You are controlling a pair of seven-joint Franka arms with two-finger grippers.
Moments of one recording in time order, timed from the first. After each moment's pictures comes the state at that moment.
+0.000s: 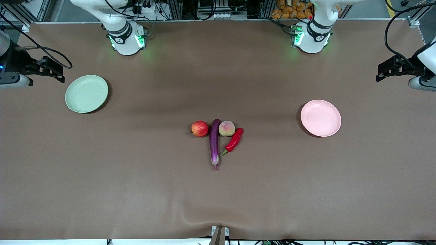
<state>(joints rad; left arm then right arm) 0.00 0.00 -0.03 -1.52 0.02 1.43 0.16 -0.02 -0.08 0.06 -1.63 -0.03 1.50 -0.10</state>
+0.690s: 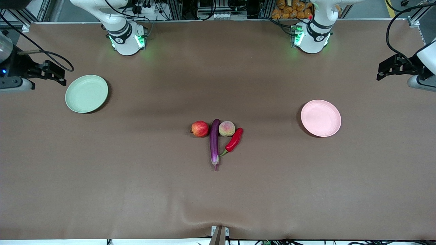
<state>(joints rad) 0.00 0.02 -0.03 -1.52 0.02 1.43 0.24 -0.02 -0.05 0.06 -1.63 -0.03 1.52 -0.10</state>
